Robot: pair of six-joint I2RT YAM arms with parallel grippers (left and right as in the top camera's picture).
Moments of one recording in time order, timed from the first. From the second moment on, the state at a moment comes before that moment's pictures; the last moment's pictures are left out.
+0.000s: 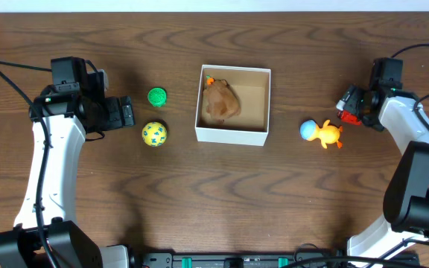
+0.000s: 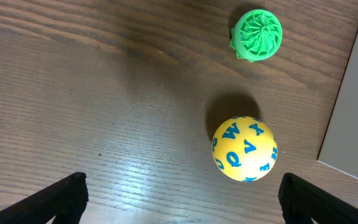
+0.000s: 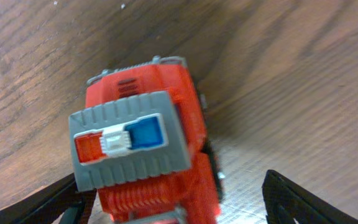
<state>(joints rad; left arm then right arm) 0.15 1.51 1.22 -0.91 0.12 -0.04 -0.18 1.85 1.17 -0.48 0.08 0.40</state>
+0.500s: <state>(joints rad) 0.15 1.51 1.22 -0.91 0.12 -0.04 -0.18 1.92 1.16 -0.43 0.05 0.38</state>
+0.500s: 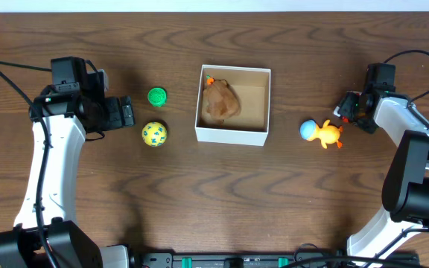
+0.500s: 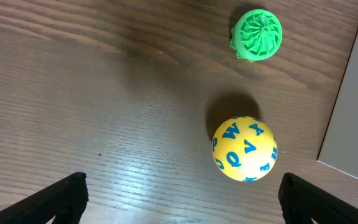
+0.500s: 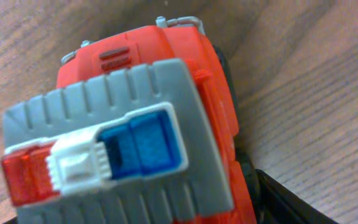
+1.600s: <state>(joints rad) 0.15 1.51 1.22 -0.91 0.12 -0.04 0.46 1.75 1.33 -0.46 0.04 0.46</state>
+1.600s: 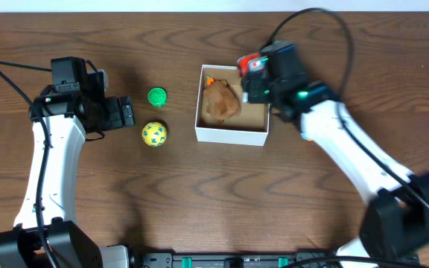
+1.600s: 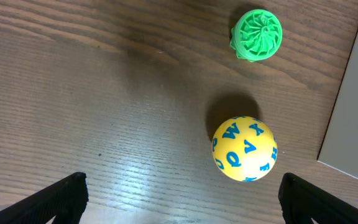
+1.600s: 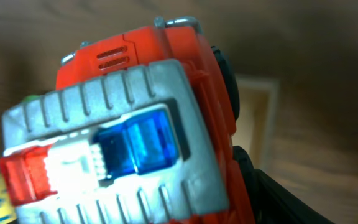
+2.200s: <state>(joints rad) 0.15 1.51 1.22 -0.91 0.12 -0.04 0.48 1.77 1.33 -0.38 0.12 0.49</state>
